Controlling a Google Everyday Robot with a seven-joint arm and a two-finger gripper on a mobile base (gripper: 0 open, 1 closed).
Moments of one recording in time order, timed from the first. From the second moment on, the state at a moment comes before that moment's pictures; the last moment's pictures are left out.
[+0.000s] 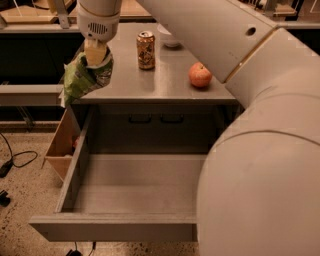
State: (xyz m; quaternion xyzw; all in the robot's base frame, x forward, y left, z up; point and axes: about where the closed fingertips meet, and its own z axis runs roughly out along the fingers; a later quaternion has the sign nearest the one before) arm 0.630 0.152 0.972 -0.73 0.64 0.00 0.23
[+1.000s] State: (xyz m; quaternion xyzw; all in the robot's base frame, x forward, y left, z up) arm 0.774 0.166 0.951 -0.53 0.80 -0.05 0.29
